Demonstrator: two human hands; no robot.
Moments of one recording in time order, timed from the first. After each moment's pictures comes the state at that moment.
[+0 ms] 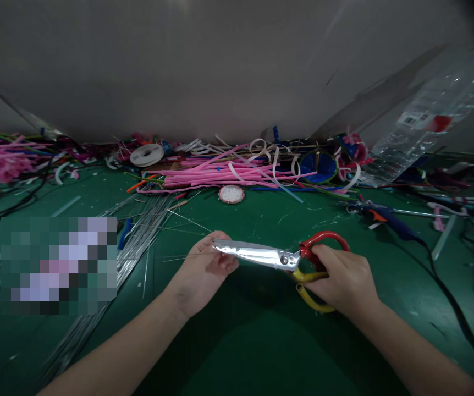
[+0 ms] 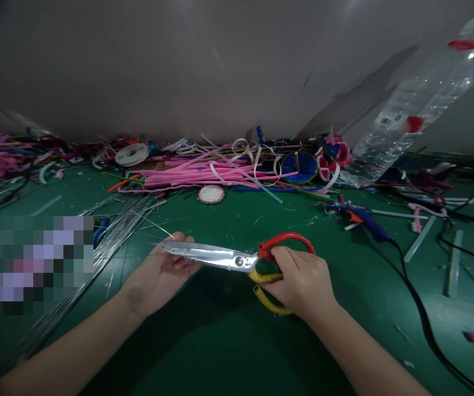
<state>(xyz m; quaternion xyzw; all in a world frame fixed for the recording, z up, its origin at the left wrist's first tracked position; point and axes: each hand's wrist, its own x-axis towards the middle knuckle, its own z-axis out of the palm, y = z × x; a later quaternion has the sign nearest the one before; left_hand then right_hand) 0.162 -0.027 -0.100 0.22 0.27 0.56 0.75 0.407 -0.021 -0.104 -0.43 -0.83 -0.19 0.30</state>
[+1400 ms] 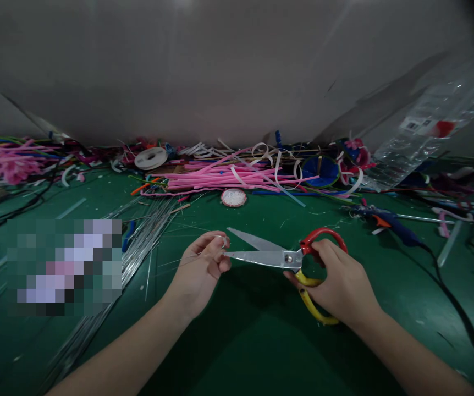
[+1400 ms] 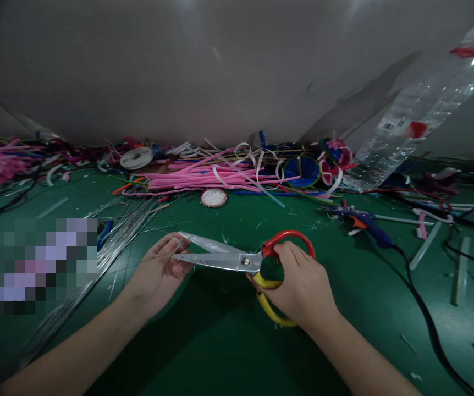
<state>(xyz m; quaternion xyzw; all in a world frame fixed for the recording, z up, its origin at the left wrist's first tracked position) 0.162 -0.022 -0.098 0.23 0.36 0.62 0.66 0.403 -0.021 -0.108 -0.51 -0.81 -0.10 0.27</state>
